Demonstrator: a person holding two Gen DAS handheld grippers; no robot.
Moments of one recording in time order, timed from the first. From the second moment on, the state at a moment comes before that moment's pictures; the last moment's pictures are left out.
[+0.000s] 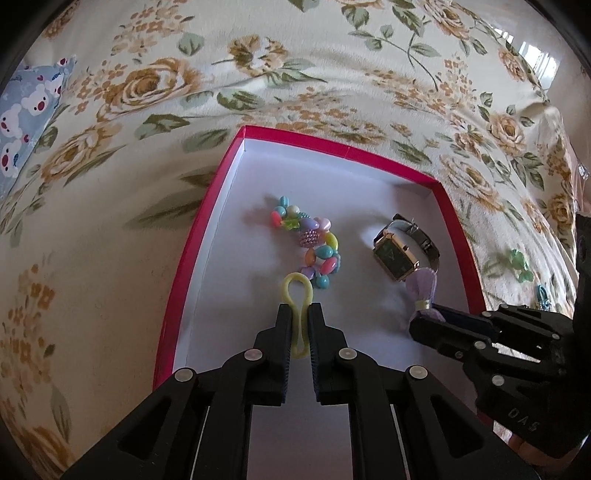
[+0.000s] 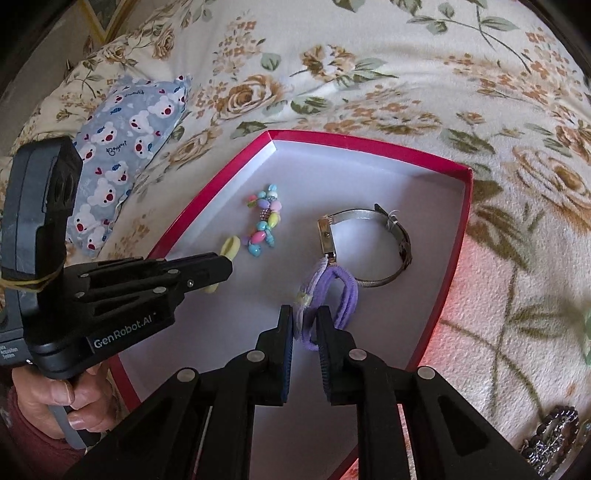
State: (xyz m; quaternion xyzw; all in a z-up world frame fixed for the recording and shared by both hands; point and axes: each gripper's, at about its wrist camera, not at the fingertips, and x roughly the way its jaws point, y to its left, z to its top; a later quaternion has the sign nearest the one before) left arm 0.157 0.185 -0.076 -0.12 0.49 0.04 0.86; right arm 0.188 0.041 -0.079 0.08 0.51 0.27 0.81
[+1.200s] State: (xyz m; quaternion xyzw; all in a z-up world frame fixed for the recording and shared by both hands) left arm 0.079 0.165 -0.032 -0.16 0.44 0.04 0.88; right arm 0.129 -0.042 -0.032 0.15 0.44 0.22 0.86
